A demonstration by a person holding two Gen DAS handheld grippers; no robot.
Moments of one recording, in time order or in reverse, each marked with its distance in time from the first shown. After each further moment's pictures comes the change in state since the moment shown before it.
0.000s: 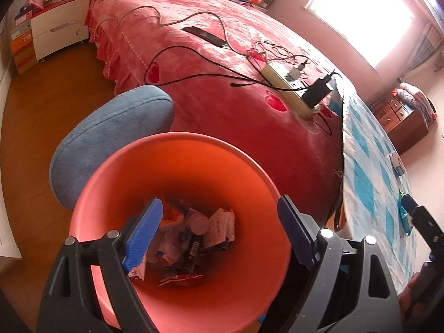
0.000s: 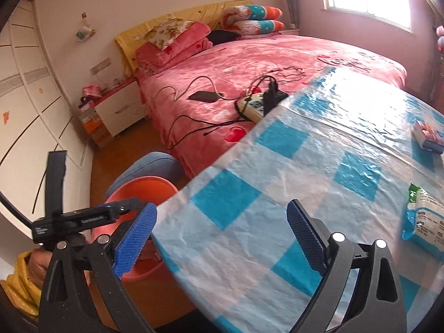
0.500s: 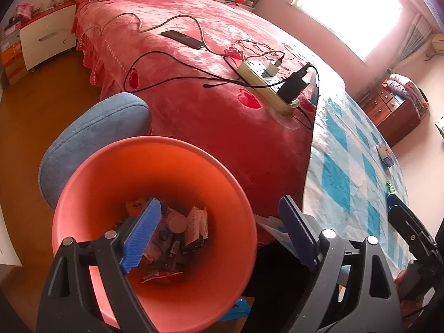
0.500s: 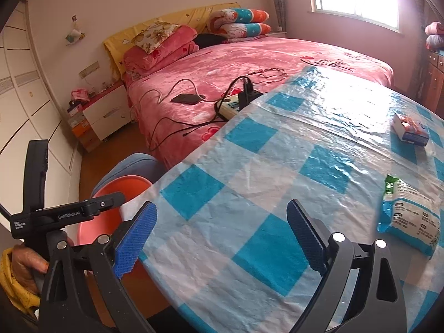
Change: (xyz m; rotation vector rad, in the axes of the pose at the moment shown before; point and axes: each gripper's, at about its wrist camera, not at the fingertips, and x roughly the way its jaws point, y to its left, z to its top) left arm -0.007 -0.035 0.000 0.047 0.002 -0.032; right arm -0.012 -0.025 -0.010 0.019 -0.023 -0.060
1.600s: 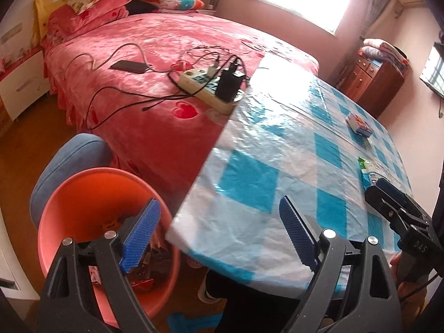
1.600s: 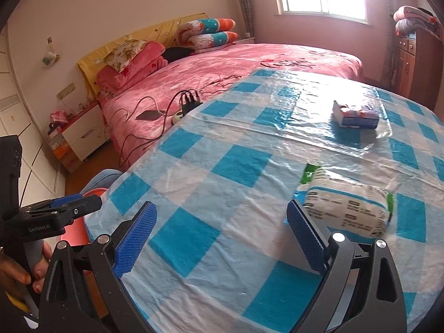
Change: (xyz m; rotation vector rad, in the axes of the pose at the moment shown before) left arm -0.011 -0.110 -0.009 0.231 -0.034 0.001; right arm -0.040 -0.077 -0.014 0.102 -0.057 -0.096
